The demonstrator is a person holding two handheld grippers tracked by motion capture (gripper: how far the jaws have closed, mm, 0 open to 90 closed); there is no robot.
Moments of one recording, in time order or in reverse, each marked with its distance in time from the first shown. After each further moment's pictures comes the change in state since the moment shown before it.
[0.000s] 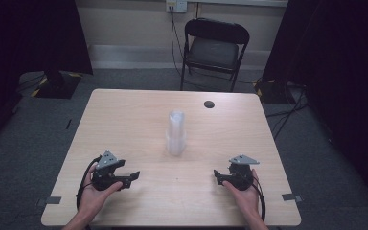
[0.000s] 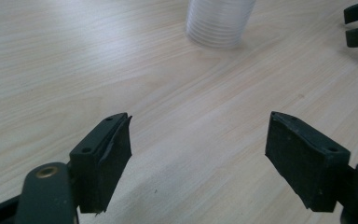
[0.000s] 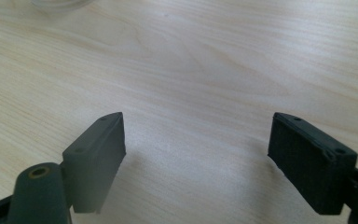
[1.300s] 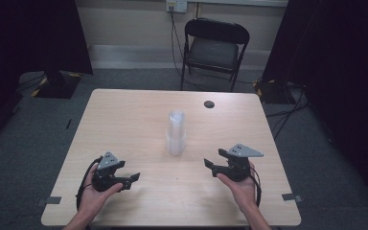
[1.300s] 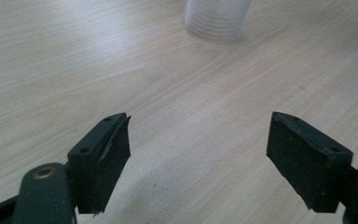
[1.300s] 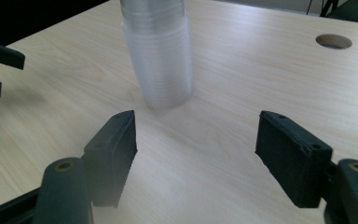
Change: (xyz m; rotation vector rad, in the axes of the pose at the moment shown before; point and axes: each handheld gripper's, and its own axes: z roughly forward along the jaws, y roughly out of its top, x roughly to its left) left arm -0.001 -0.001 0.000 0.024 0.003 0.019; right arm 0.024 0.053 -0.036 -0.218 0.226 -0.069
